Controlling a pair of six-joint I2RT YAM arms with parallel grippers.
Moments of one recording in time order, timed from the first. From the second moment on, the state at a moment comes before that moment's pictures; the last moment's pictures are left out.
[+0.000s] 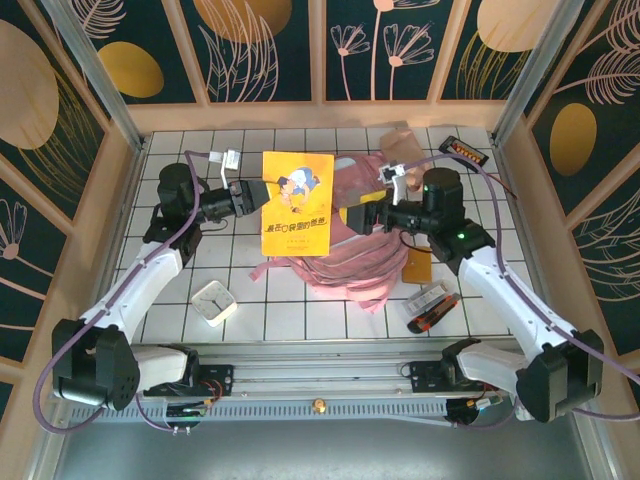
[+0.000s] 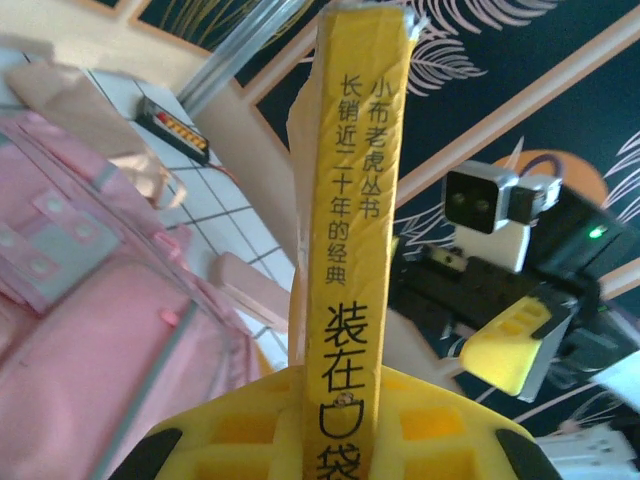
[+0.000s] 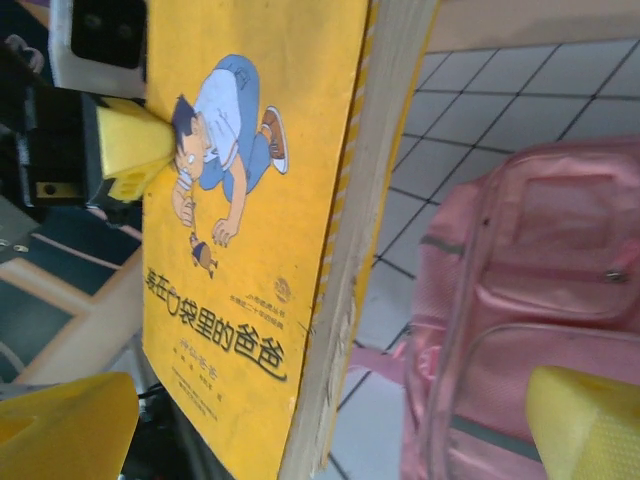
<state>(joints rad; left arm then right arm) -0.22 1.24 0.88 0.27 0.99 -0.83 0.43 1.14 0.94 -0.12 -0.72 0.37</state>
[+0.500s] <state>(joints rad) -0.22 1.22 0.84 0.48 1.04 -1.14 0.50 1.35 0.97 0.15 -0.87 0.56</state>
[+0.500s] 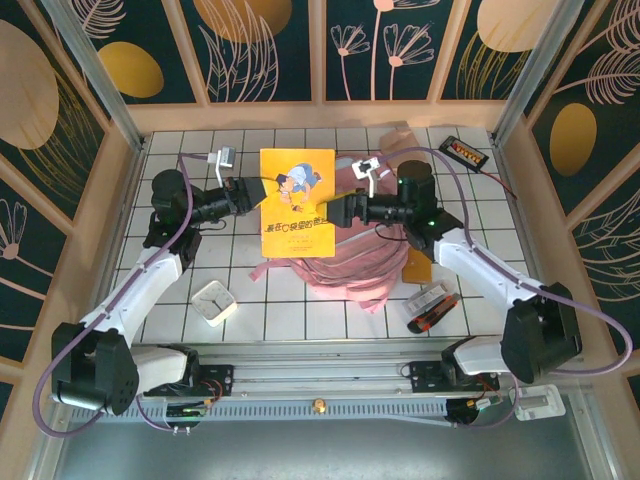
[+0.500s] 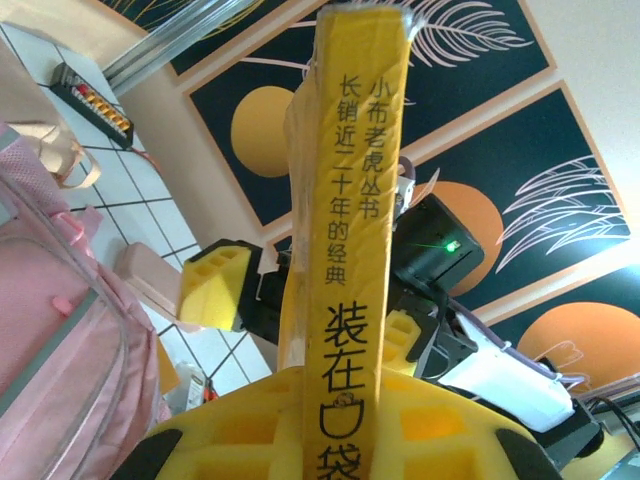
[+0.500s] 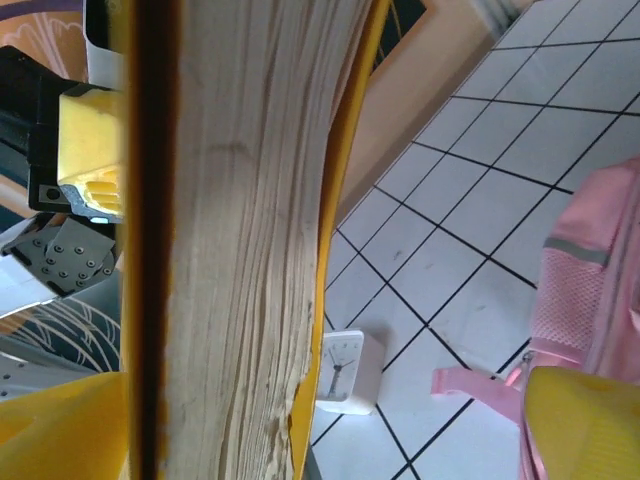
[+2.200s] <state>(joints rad) -0.57 1.28 0.99 -0.33 0.03 -0.26 0.27 0.96 0.85 -0.37 -0.24 0.60</state>
